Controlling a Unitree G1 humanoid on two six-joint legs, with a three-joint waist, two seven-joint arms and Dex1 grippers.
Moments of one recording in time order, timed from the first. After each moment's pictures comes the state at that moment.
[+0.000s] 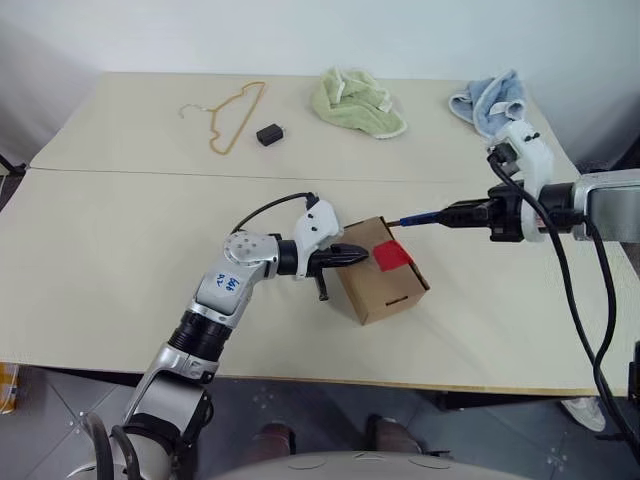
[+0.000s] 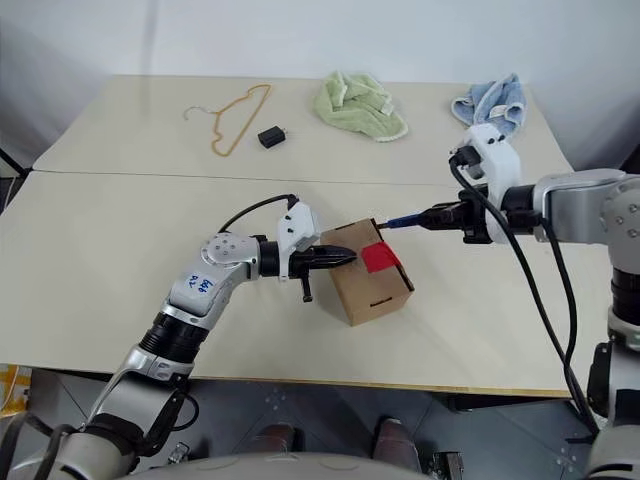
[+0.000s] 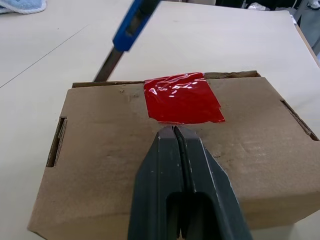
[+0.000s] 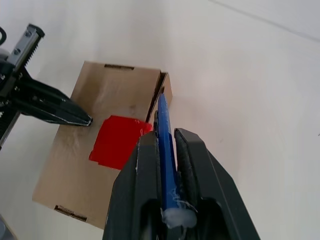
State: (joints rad) left arm -0.72 0.30 -0.25 0.16 -0.18 0.37 -0.89; right arm -0.91 -0.94 -0.05 -0.11 0.98 1.51 0.45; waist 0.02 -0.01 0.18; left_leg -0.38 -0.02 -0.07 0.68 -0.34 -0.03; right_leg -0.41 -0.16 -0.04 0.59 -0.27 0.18
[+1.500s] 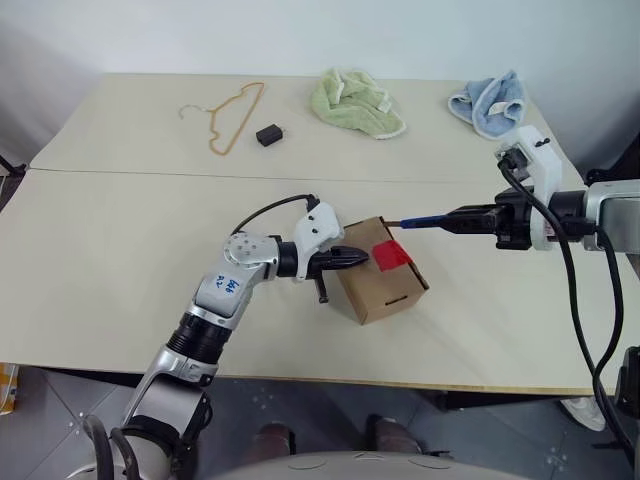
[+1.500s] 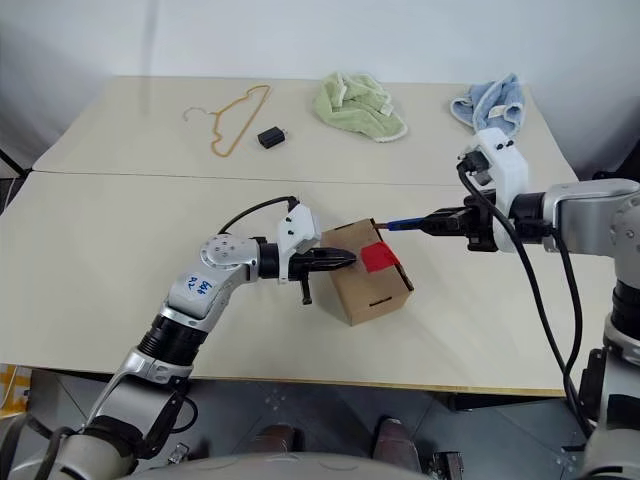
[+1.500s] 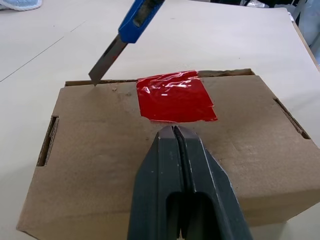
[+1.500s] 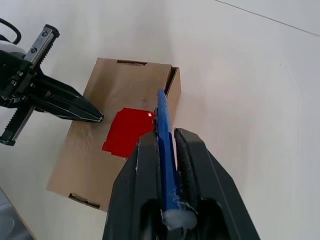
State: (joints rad) left arm -0.71 0.30 -0.26 0.12 -0.17 0.39 -0.89; right arm -0.86 -0.90 -0.18 -0.20 0.92 1.59 0.52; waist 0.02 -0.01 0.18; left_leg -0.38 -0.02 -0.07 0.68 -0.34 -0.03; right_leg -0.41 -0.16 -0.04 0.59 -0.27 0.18
